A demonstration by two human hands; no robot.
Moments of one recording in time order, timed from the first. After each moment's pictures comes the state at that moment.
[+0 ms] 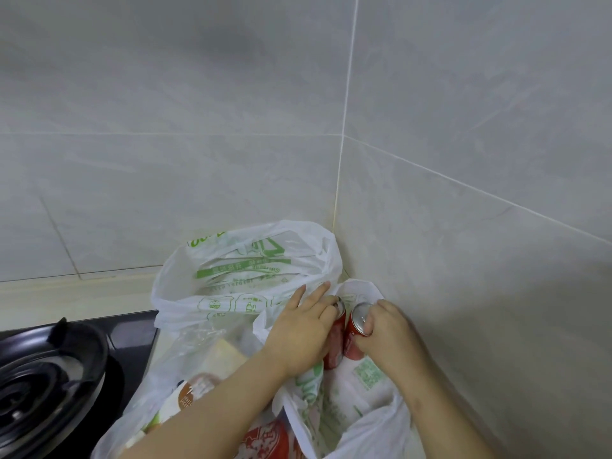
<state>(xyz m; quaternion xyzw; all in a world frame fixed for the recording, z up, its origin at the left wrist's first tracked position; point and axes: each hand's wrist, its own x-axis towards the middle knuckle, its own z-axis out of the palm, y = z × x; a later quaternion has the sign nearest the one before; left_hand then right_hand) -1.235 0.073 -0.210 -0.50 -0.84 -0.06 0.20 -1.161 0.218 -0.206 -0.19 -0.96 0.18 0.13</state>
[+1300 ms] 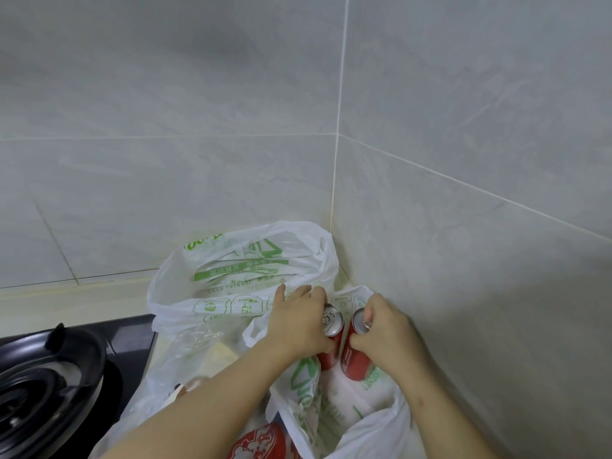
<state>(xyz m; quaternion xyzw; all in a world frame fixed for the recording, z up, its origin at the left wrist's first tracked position) -1.237 0.087 -0.187 -0.35 -0.93 -0.08 0.02 -1.148 0.213 -0.191 -0.23 -0.92 0.29 0.15</state>
